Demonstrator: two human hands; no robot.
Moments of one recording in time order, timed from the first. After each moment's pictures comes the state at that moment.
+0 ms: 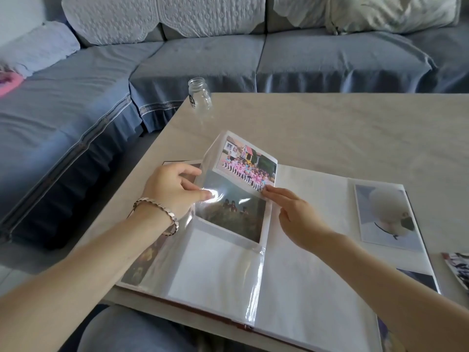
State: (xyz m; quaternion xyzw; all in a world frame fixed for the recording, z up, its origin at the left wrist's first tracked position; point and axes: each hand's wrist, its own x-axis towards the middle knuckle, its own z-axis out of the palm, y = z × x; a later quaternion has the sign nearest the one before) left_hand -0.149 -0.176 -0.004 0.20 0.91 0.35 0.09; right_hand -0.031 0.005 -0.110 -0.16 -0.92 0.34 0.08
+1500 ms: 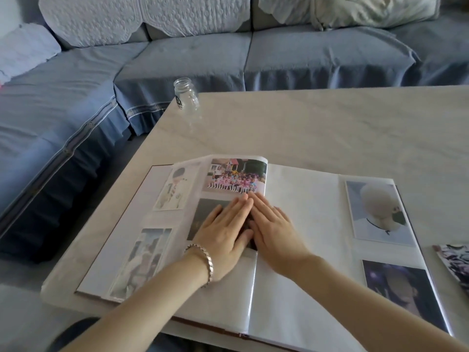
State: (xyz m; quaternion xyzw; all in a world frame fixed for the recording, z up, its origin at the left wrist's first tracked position) left_hand -0.114 -0.152 -0.103 0.52 0.84 0.11 0.09; right_hand -0.027 -0.031 -0.127 -0.11 -0.95 0.24 0.16
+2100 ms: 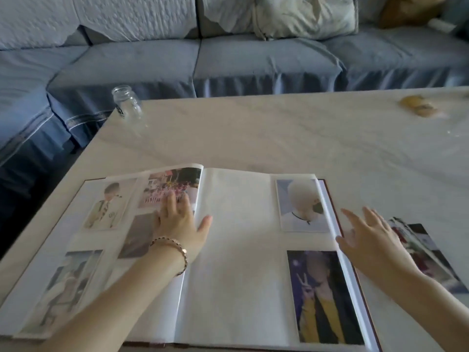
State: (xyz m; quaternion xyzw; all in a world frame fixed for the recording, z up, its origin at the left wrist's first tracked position) left_hand -0.093 -0.094 -0.081 0.29 0.94 0.04 0.15; right_hand 0.151 0.090 -0.091 -0.45 -0.88 0.13 -0.04
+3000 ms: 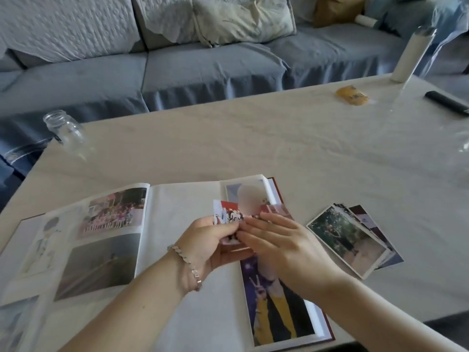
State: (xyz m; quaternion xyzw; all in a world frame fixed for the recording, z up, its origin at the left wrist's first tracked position) left_hand 0.008 -0.022 -0.032 0.11 0.60 0.53 0.58; right_hand 0.146 0.059 -0.073 -0.07 -0.96 0.08 0.26
